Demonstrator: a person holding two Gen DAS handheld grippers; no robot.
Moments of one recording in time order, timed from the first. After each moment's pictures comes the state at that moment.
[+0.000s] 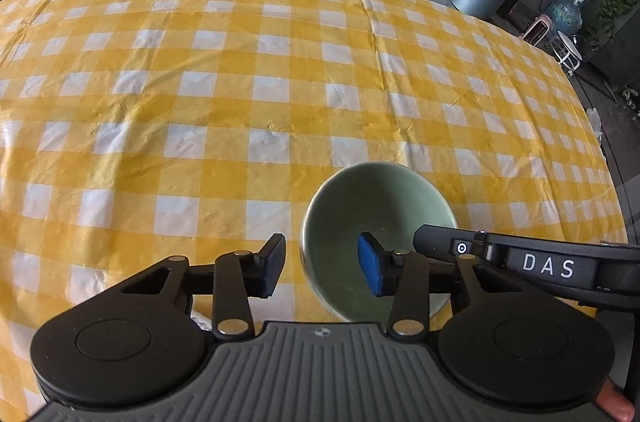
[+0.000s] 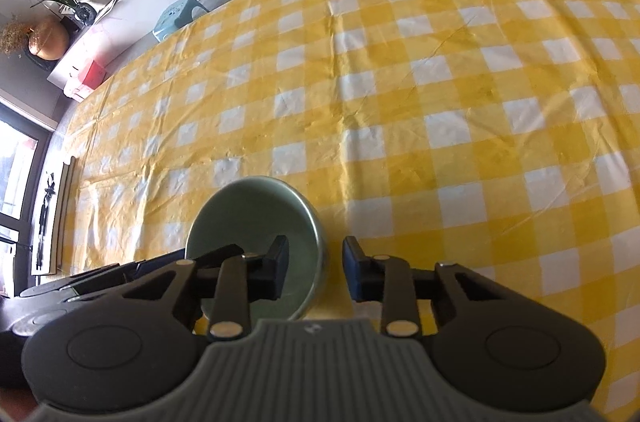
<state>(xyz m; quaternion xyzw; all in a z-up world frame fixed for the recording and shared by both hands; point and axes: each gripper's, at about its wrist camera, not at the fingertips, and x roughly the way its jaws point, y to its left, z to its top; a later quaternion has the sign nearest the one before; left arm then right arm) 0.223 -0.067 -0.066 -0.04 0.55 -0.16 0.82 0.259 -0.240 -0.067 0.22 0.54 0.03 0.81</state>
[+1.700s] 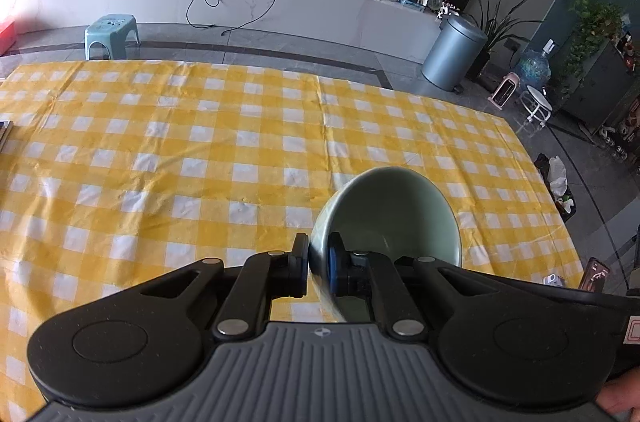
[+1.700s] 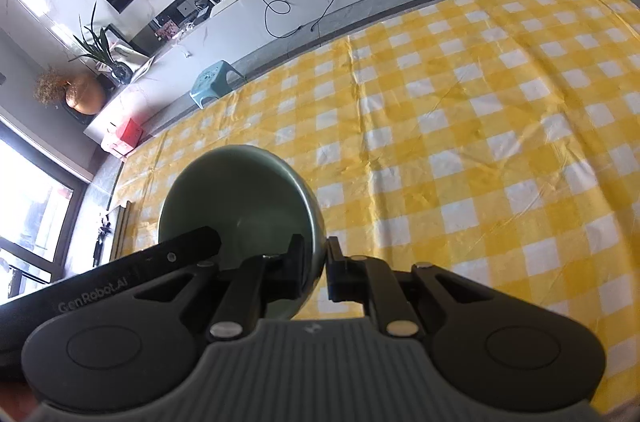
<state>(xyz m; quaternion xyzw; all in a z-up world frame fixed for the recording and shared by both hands) 0.171 -0.068 0.027 -0.07 0.45 -0.18 0.87 0.194 -0.248 0.000 0.27 0.44 0.04 0.86</state>
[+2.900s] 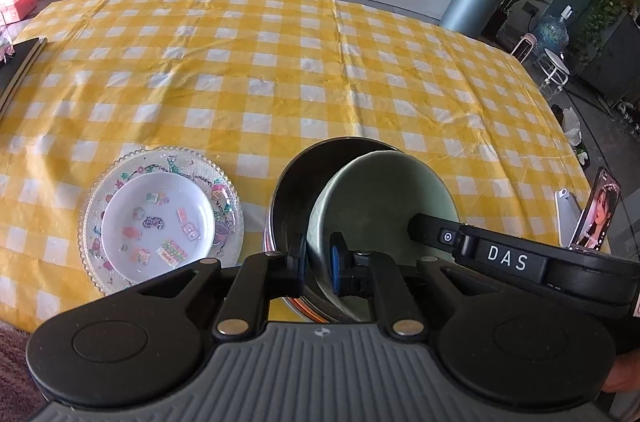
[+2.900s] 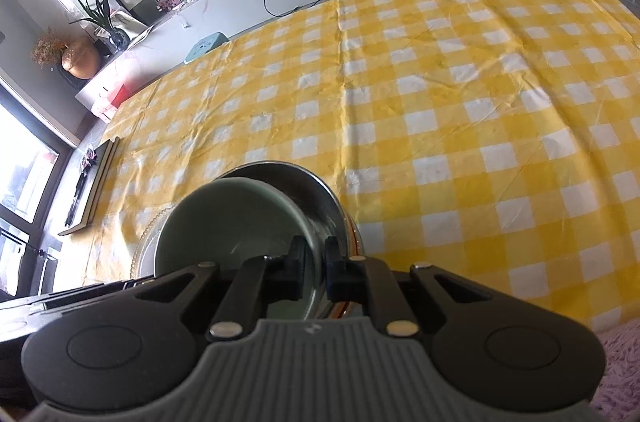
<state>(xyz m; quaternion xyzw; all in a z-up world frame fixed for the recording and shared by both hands) 0.080 -0.061 -0.018 -0.04 0.50 -0.15 0.85 0.107 -0.230 -0.031 0.21 0.46 0.04 0.86</state>
